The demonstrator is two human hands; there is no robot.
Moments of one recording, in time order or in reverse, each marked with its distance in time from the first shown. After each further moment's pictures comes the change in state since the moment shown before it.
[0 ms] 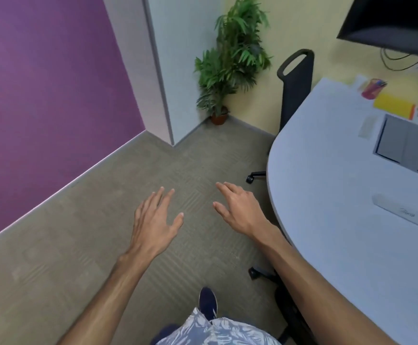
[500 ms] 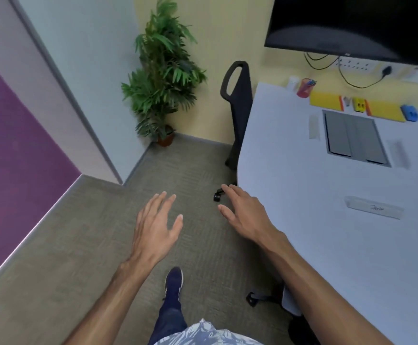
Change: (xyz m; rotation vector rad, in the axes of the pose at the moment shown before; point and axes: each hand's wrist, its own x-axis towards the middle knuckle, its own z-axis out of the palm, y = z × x) left_hand 0.265 0.046 0.028 -0.115 -0.079 0.351; right_hand 0.149 0.101 -0.048 0.057 0.133 0.383
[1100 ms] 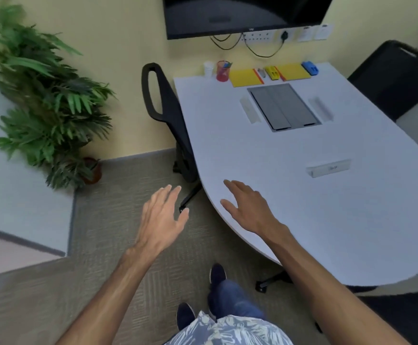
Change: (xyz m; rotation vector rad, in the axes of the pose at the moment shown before) left_hand 0.271 0.009 0.047 0.026 -0.351 0.484; right_hand 0.130 0.049 -0.011 0.074 0.129 0.558
